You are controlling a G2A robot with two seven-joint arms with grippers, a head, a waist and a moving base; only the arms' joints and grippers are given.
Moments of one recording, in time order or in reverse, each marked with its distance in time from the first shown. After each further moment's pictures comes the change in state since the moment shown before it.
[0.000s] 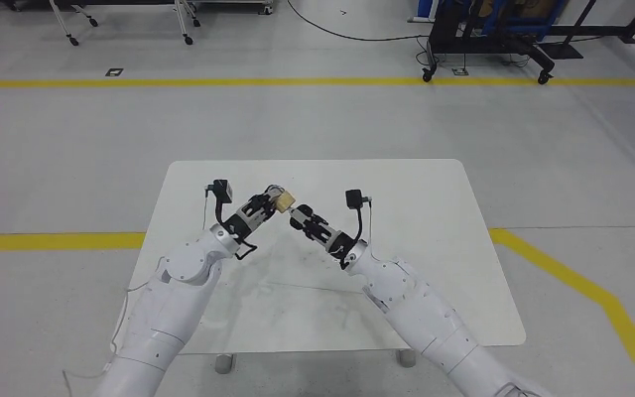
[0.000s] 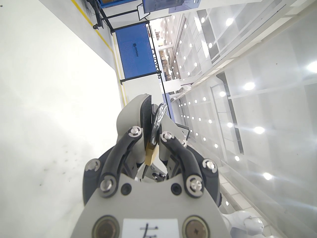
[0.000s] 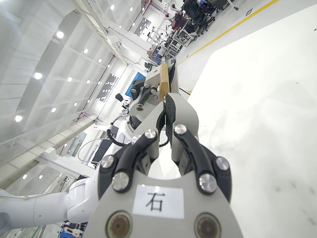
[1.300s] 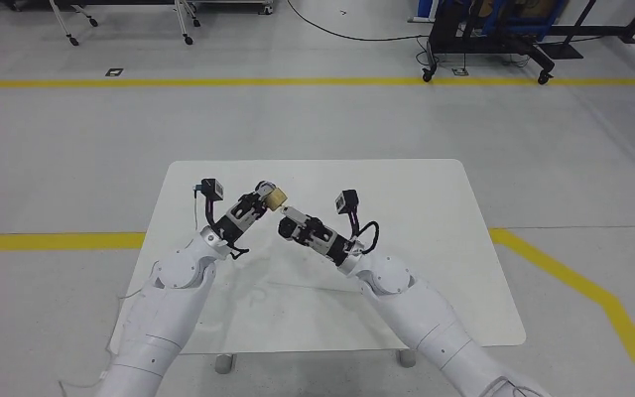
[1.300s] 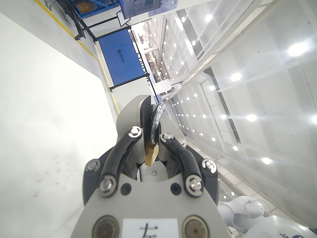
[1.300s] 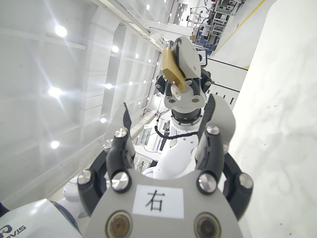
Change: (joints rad) left arm 0.039 -0.003 -0.065 -0.015 -0.027 -0.135 -0.026; right arm 0.035 -0.037 -0.003 0.097 0.536 -0.071 0.354
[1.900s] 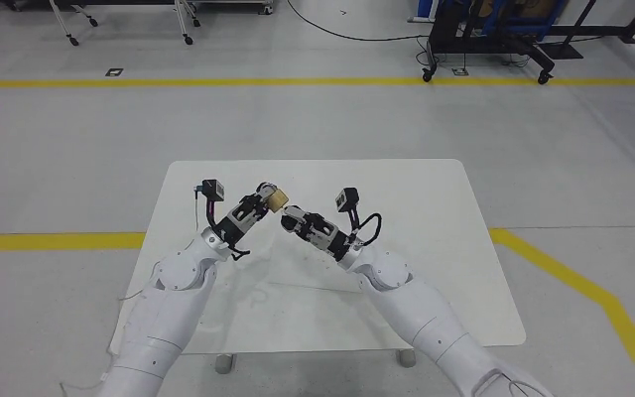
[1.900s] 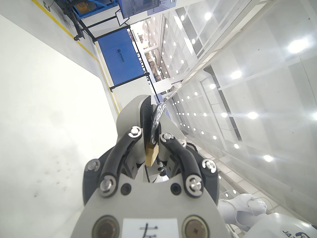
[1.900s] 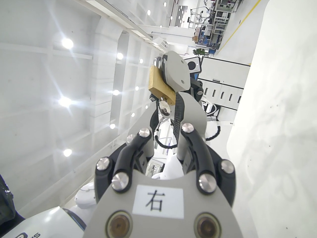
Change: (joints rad) left arm 0.011 -0.003 -0.003 -0.014 0.020 -0.007 0.002; right arm 0.030 -0.028 0.006 0.081 0.110 -0.014 0.053
